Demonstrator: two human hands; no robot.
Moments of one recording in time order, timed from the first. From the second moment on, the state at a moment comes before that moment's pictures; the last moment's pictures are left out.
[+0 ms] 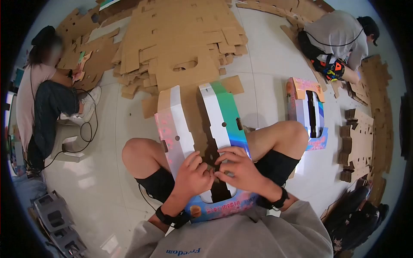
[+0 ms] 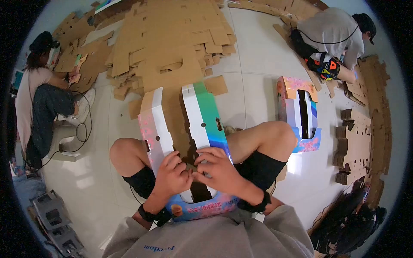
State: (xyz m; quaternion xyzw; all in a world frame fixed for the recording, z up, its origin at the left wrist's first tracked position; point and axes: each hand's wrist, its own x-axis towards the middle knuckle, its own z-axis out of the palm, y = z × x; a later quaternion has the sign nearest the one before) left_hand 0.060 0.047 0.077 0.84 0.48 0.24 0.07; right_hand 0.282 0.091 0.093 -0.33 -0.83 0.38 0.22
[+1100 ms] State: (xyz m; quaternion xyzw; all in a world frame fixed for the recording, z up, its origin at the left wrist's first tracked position) left_hand 0.018 0.190 0.089 0.64 0.72 0.24 0.11; right_hand 0.264 0.278 0.029 -0.48 -0.64 0.35 0.49
